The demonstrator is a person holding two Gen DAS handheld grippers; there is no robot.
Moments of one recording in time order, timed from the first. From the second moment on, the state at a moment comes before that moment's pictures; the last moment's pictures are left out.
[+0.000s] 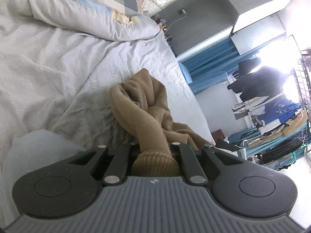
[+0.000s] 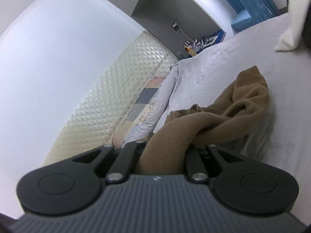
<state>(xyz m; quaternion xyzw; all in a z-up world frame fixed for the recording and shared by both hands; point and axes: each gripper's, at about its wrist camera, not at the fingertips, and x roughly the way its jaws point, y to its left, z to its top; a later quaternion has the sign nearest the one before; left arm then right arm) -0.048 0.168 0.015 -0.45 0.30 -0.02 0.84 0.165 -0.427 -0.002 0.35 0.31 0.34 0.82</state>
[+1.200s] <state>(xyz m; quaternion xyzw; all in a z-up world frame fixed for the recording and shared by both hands) 0.328 0.165 -0.092 -0.36 0.30 0.07 0.88 0.434 -0.353 -0.131 0.45 0.34 0.08 0.82</state>
